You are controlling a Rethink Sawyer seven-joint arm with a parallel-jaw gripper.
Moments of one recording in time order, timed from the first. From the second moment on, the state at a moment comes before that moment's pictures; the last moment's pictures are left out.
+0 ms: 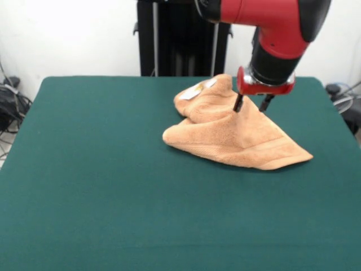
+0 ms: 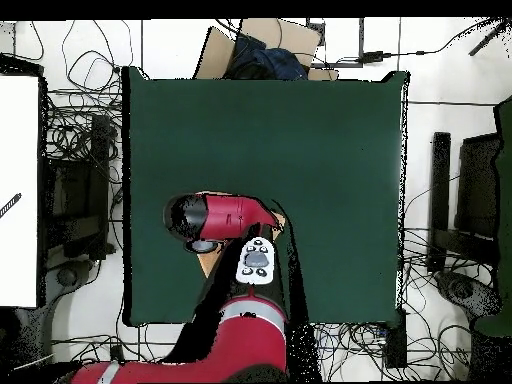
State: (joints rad) arm 0.03 -0.48 -0.09 1.65 0.02 0.69 1.58
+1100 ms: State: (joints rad) arm 0.19 -0.47 -0.22 1.61 0.01 0.67 1.58
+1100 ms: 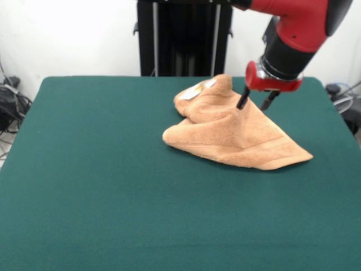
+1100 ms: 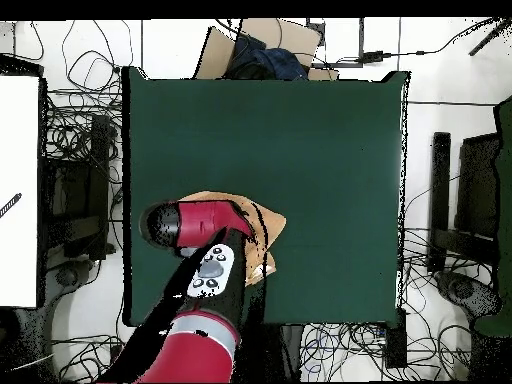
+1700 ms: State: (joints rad) arm 0.19 -0.47 -0.22 1.61 0.01 0.67 1.58
